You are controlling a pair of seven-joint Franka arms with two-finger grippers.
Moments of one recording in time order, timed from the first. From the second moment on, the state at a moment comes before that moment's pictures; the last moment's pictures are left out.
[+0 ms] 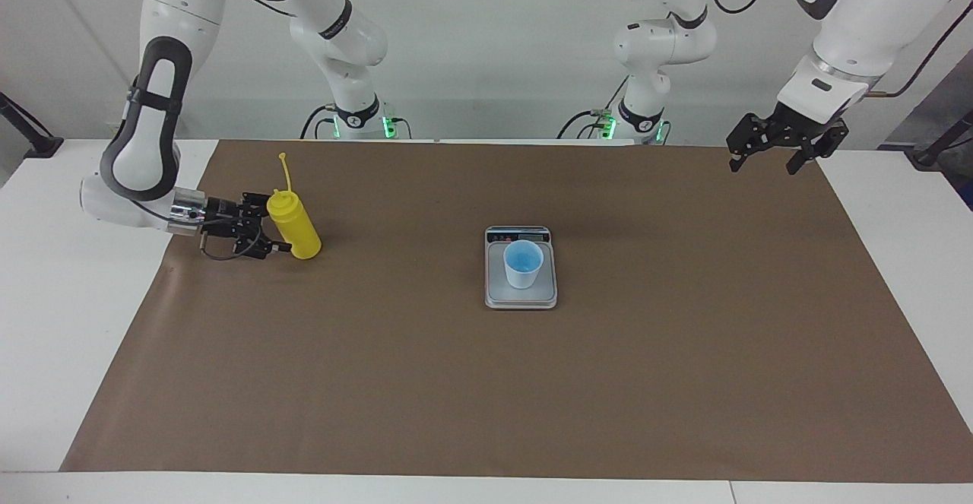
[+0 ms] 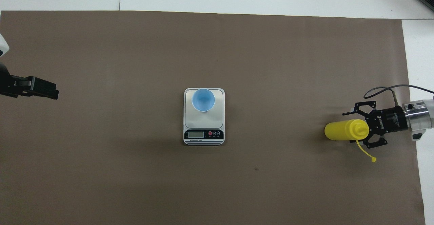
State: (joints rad) left arm 0.05 -0.01 -0.13 -1.58 -0.02 1.54 0.03; right arm -0.40 0.36 -0.08 -1.97 0.75 1.55 0.54
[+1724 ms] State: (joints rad) left arm 0.05 -0.02 -0.13 -1.59 -0.02 1.55 0.03; right arm 0.13 0.14 -0.07 -1.84 0.54 1.87 1.25
